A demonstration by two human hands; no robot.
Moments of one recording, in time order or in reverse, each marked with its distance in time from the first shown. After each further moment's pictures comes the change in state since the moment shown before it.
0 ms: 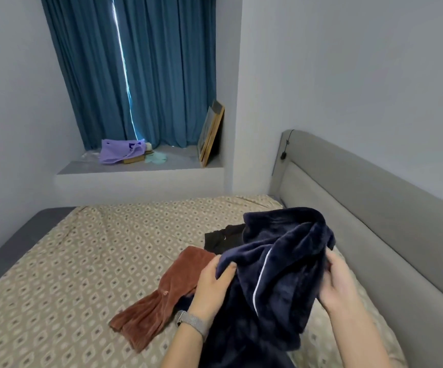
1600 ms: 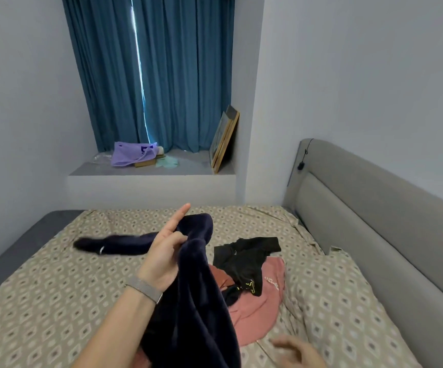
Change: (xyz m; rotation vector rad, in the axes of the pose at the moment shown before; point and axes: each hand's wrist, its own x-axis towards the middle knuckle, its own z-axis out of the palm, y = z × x) left_hand 0.115 0.052 -0.103 -0.522 0.036 -0.108; right_hand 0.112 0.137 -0.039 -0.937 -0.227 -0.026
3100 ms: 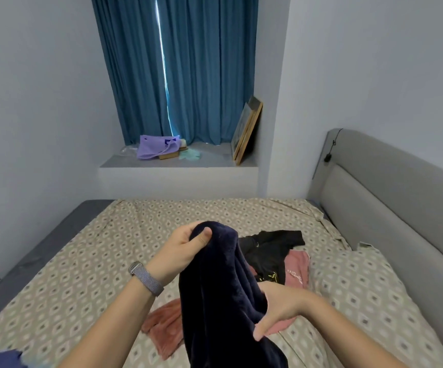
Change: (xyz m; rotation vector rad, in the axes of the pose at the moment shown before) left_hand -0.026 0.016 -0.029 0.643 -0.186 0.240; right_hand 0.025 -0.118 0.053 -0.488 -0.904 -0.287
